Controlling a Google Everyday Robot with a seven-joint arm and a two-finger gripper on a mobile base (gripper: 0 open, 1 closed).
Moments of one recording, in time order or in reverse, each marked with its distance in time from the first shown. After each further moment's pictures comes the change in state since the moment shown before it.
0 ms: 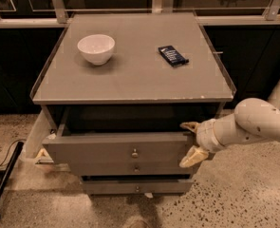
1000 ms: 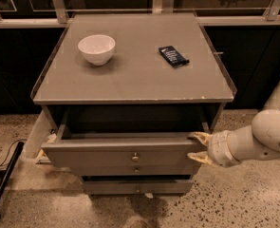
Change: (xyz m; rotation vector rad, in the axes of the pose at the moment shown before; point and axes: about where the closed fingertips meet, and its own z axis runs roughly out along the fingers) arm 0.005 0.048 -0.032 -0.012 0.014 0.036
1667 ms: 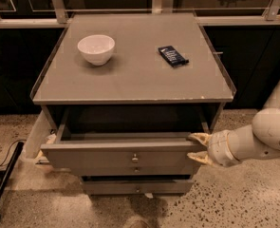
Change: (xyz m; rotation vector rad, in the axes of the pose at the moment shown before) arm -0.003 0.003 -0.003 -0.010 -0.005 0.001
